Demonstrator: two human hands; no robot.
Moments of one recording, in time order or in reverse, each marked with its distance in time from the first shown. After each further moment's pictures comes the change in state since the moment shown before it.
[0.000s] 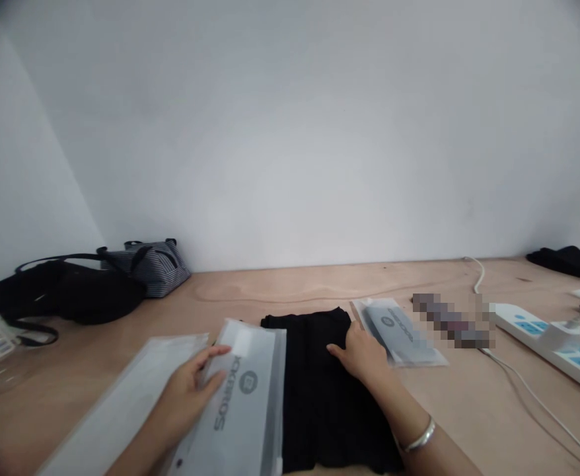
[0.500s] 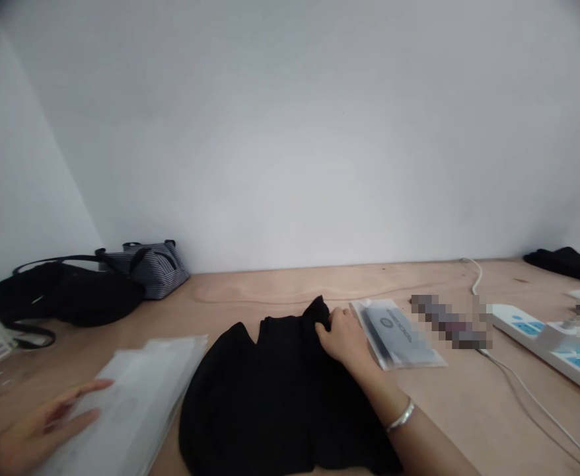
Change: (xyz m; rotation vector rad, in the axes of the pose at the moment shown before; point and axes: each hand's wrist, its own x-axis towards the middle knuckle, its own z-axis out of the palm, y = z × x) left_hand -0.016 -0.118 -0.155 0.261 0.107 -0.088; right_hand 0.011 -0.034 -0.013 0.222 0.145 -0.068
